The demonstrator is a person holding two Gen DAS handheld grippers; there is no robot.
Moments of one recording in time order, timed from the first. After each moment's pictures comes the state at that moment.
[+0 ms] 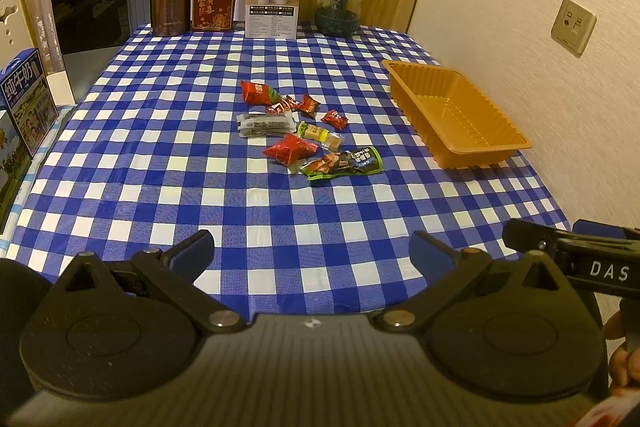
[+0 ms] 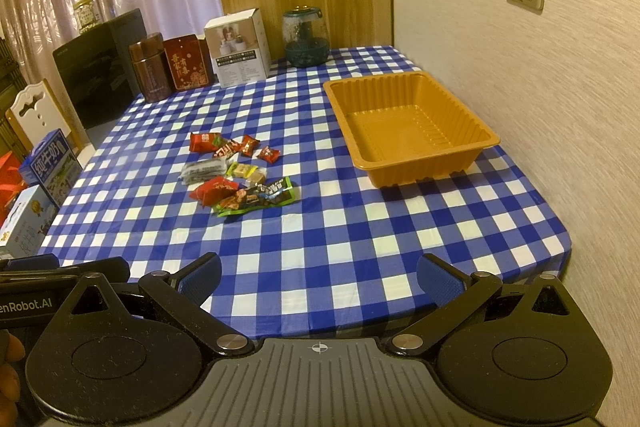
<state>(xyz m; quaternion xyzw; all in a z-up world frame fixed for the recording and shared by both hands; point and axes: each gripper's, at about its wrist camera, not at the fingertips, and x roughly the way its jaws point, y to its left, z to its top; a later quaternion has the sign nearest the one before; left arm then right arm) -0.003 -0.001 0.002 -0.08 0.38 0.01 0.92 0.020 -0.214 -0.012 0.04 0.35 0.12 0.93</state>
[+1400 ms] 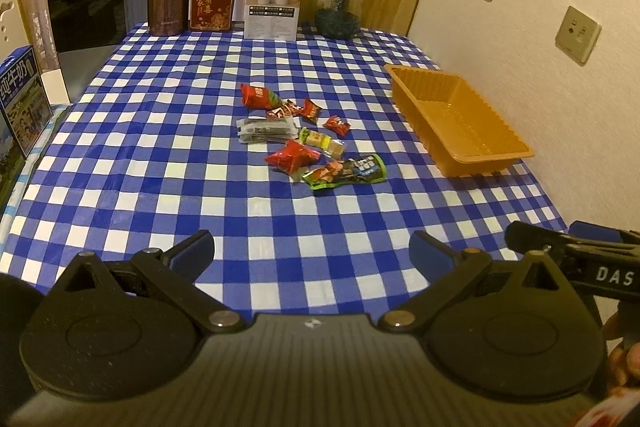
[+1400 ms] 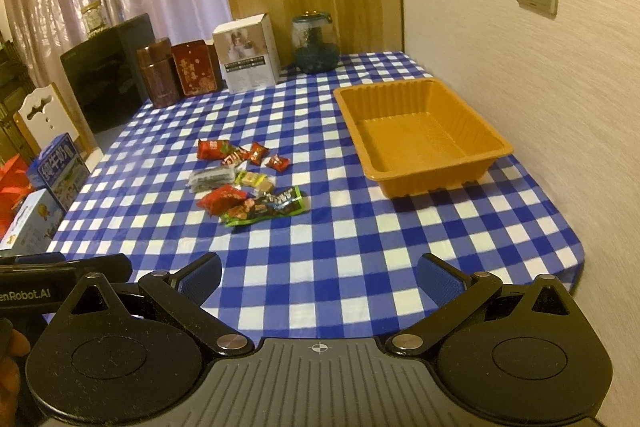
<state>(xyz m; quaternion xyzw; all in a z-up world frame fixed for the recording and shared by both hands) 0.013 0.006 0.000 -0.08 0.38 0.01 0.92 0.031 -0.209 -0.015 0.04 0.34 0.13 0.93</state>
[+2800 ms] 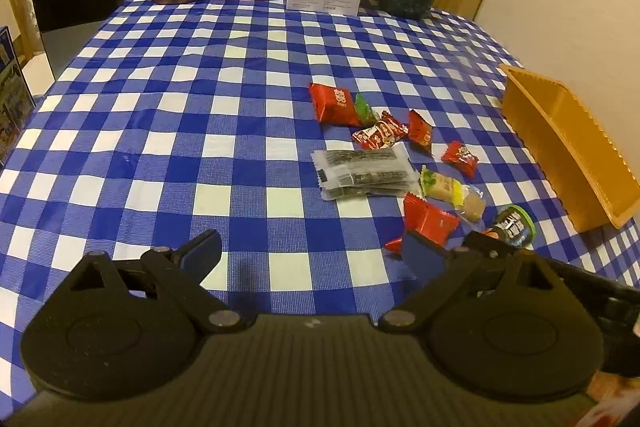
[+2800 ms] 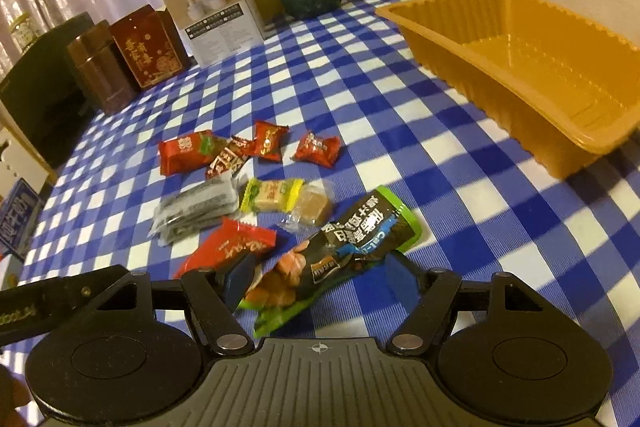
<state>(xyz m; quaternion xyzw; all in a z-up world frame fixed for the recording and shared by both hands) 0.184 0.116 -0.096 -0.10 0.41 0.02 0.91 0.214 -0.089 -0.138 0.13 0.39 0.09 0.91</state>
